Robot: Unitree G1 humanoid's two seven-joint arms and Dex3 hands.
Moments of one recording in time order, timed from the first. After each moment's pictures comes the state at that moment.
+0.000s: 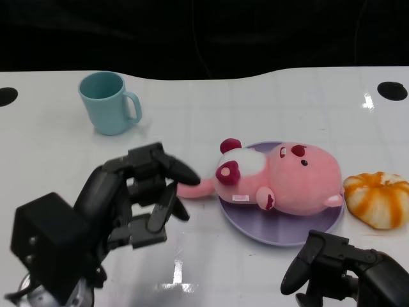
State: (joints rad) left arm 0.07 0.08 -0.06 -0.37 -0.18 0.19 -0.23; right arm 0.47 -0.26 0.15 -0.79 0.06 0.31 0.27
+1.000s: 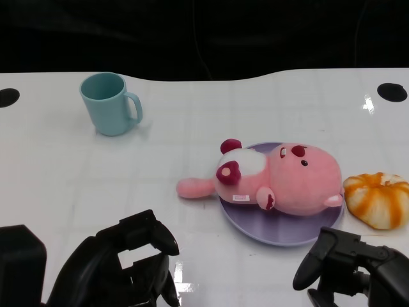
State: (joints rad) left arm 0.29 0.13 0.00 -0.62 -0.48 0.61 -0.24; right arm 0.48 -0.27 0.08 -0.76 0.08 0.27 0.30
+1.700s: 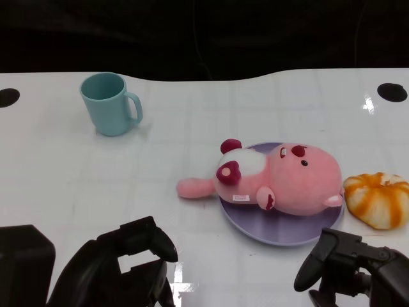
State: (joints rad) left arm 0.29 0.16 -0.02 -0.60 -0.45 0.62 -0.24; right arm 0.48 -0.27 0.09 -0.75 0.07 0.25 0.30
